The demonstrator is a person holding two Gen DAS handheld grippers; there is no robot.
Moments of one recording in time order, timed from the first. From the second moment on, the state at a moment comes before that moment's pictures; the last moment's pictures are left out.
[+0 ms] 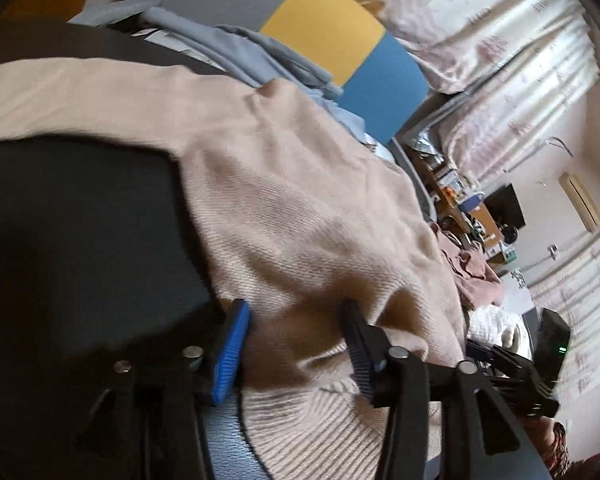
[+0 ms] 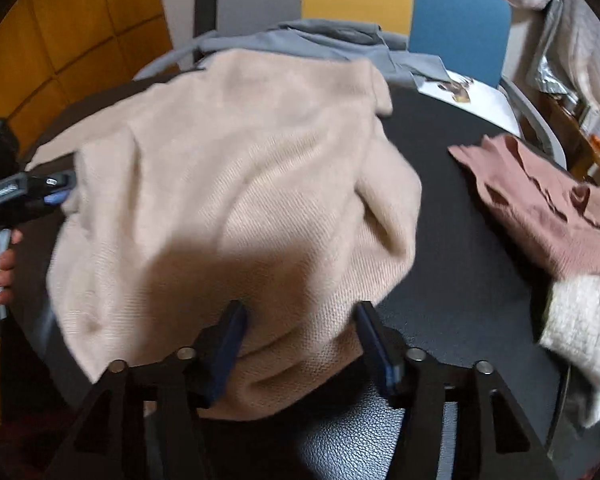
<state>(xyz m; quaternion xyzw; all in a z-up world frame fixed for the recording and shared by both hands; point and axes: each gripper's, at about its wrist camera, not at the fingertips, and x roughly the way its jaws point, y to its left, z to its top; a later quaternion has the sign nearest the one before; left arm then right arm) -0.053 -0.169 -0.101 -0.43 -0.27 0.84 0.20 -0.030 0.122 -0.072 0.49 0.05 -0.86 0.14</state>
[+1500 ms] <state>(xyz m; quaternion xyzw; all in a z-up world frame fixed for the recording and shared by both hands) -0.004 -0.275 -0.102 -0.43 -0.31 0.84 0.14 -0.043 0.149 -0.045 0.44 -0.06 -0.87 0.21</state>
